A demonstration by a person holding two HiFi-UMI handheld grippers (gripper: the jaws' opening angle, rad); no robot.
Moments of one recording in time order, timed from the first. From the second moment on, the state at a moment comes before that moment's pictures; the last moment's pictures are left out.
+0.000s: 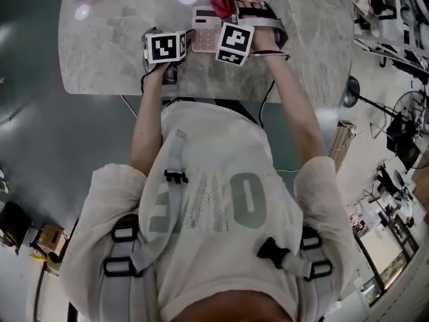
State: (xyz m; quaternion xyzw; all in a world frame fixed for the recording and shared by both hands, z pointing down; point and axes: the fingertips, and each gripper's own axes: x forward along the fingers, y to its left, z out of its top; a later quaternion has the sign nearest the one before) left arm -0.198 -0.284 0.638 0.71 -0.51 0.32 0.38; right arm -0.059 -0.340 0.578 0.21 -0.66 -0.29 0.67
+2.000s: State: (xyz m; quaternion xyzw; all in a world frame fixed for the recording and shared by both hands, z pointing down) left arm -0.204 -0.285 0.642 0.71 -0.51 0.32 0.38; right arm -0.070 -0.187 0.643 0.08 -0.71 -0.21 0.67
